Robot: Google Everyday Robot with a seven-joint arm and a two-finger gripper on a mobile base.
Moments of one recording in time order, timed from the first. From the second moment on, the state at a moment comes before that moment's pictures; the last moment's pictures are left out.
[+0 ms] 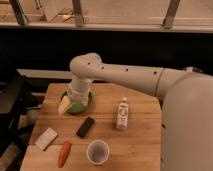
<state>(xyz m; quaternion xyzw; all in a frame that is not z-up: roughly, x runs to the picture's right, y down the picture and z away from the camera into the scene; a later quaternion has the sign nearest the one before) -0.170 0.101 0.705 -0.45 0.02 0.45 0.77</state>
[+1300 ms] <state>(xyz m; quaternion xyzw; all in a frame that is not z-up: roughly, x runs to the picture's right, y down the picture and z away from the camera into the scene) -0.299 0.181 0.751 -0.52 0.04 0.32 0.79</state>
